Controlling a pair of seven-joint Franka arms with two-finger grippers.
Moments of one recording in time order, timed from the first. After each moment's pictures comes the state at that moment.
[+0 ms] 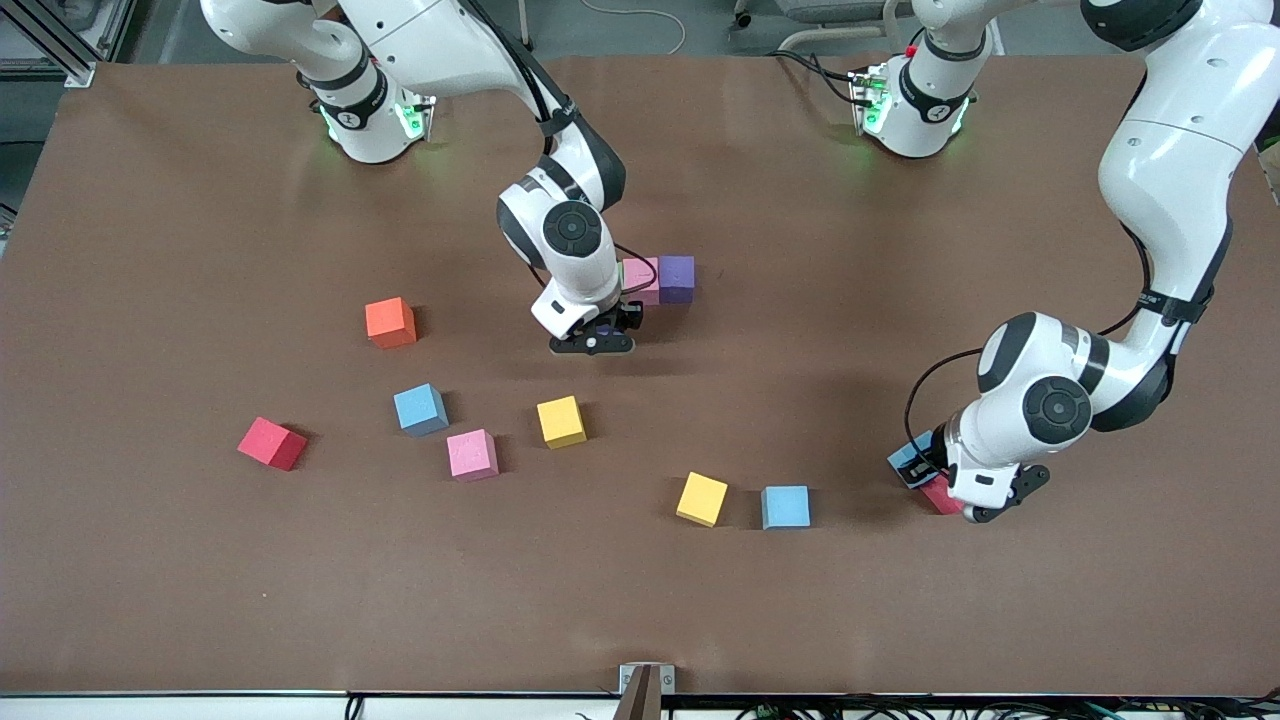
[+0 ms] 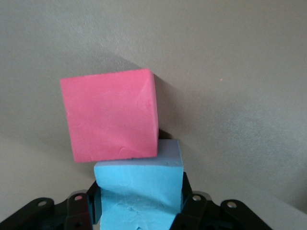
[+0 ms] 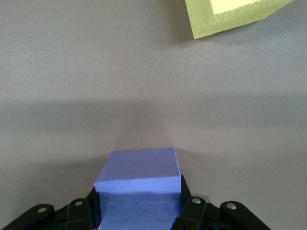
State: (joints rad) left arm 0.39 0.79 -0.65 -1.63 0.55 2.20 -0.99; right arm 0.83 0.58 -0.05 -1.85 0.12 2.43 0.71
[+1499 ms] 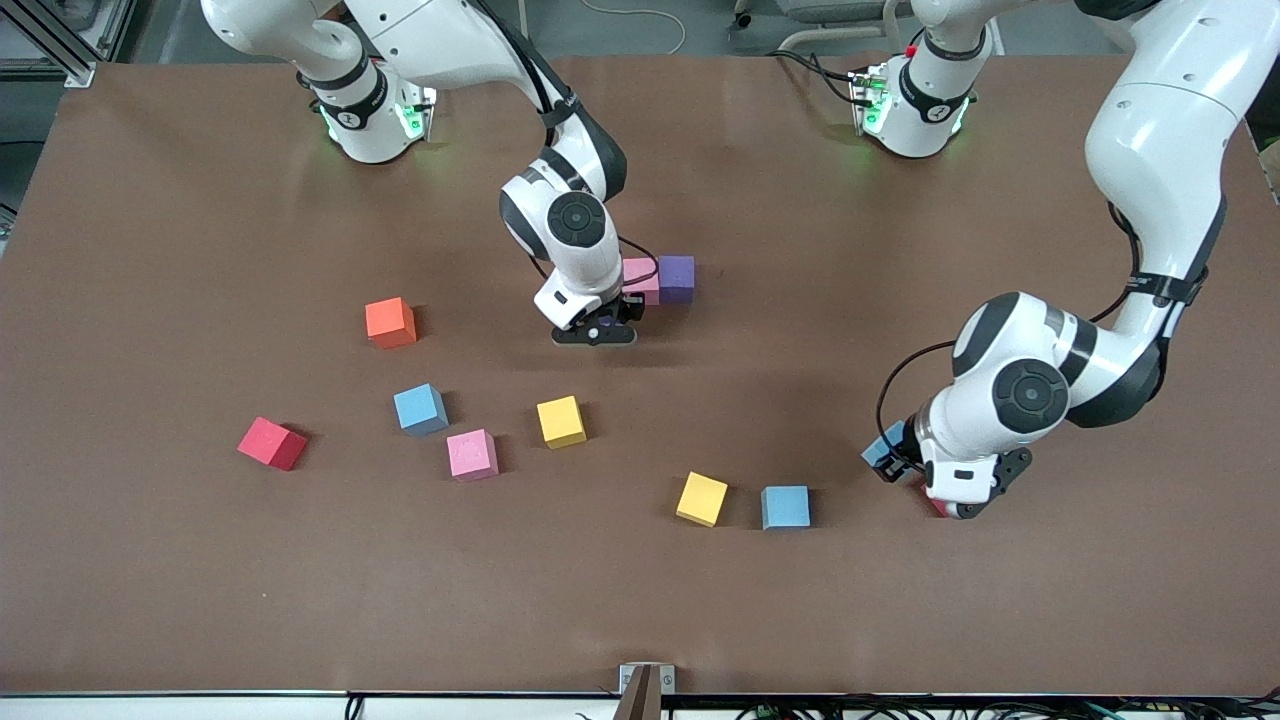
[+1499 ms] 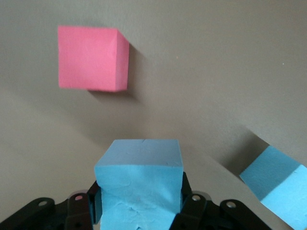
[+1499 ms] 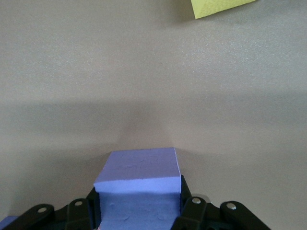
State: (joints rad) left arm 0.33 0.75 -0.73 -1.56 0.53 2.06 -1.25; right arm 0.85 0.56 -0.05 -1.88 0.12 2.44 0.74
